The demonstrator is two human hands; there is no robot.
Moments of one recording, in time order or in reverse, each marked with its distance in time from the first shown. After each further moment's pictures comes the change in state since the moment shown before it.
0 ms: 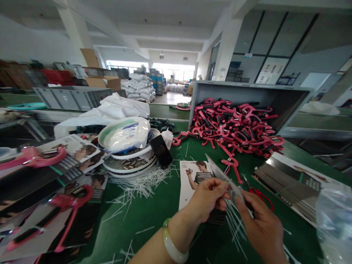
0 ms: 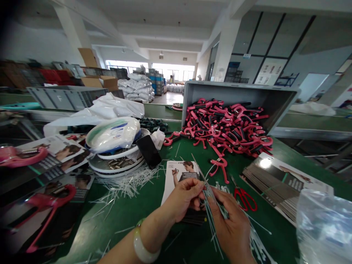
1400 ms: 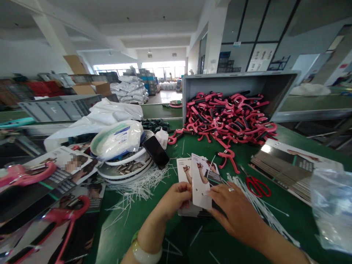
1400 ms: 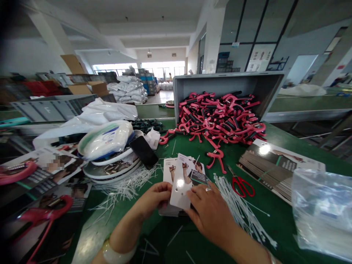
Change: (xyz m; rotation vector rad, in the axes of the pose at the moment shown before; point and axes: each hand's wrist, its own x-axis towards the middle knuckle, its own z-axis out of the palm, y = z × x) left_hand -0.030 0.017 -0.070 0.434 0.123 -0.123; right_hand 0.004 -0.017 0.011 -0.316 -0.541 -0.329
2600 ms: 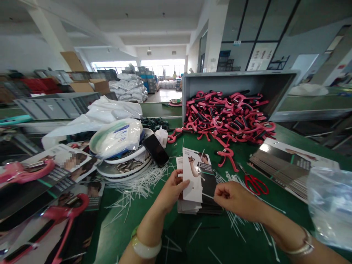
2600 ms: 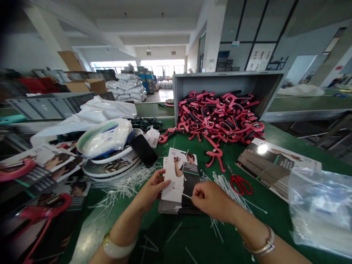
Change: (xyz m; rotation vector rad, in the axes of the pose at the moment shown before) left_hand 0.003 0.000 -0.004 -0.173 0.143 0.084; right_hand 0.024 0.023 -0.019 0.694 -0.452 0.443
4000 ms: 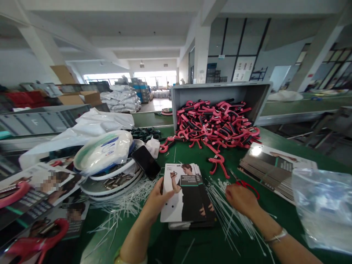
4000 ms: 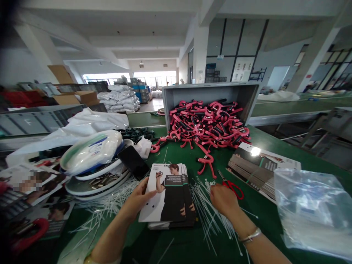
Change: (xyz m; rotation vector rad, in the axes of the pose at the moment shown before) left_hand 0.019 -0.006 -0.023 -0.037 0.076 0.099; right_hand 0.015 0.093 -0.014 -0.655 0.328 0.262
